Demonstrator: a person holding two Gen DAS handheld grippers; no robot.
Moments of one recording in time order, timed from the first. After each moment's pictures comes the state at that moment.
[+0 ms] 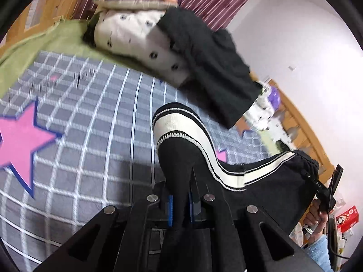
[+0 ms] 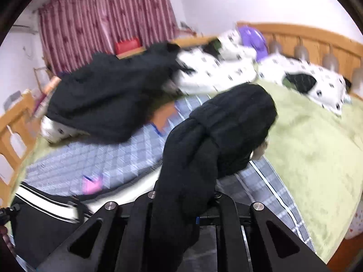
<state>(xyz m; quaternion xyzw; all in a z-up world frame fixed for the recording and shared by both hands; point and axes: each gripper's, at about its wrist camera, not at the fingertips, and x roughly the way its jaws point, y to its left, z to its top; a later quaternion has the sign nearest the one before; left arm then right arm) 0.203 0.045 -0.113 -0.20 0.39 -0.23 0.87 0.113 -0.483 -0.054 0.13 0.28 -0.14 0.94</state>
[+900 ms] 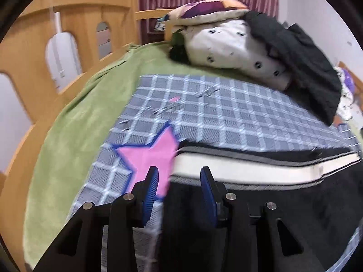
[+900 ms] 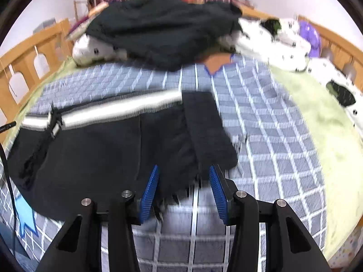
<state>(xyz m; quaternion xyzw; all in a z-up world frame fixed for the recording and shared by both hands) 0.222 0.157 -0.136 -0.03 0.40 0.01 0.92 0.109 -0.415 -0.123 0.01 0.41 -0.03 0.91</state>
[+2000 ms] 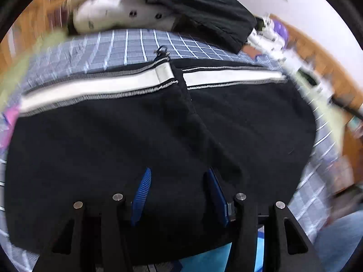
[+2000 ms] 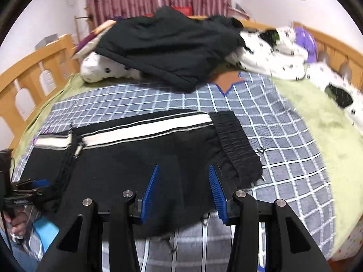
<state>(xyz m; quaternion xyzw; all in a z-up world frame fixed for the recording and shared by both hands) 0.120 -0.032 -0.192 0.02 0.46 -0.19 0.87 0.096 -0.357 -0.090 0.03 0.38 -0.03 0.92</state>
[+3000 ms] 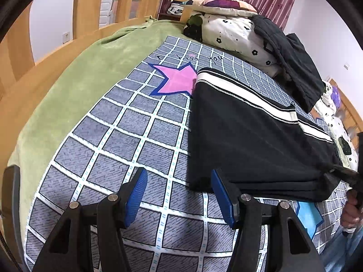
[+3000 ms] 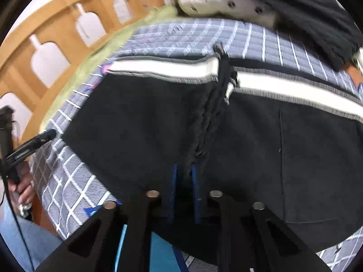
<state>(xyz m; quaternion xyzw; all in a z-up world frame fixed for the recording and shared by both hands) 0.051 0.218 -0.186 -0.14 0.43 -0.01 0.89 0.139 -0.126 -0.160 0.00 0.49 0.21 0.85</state>
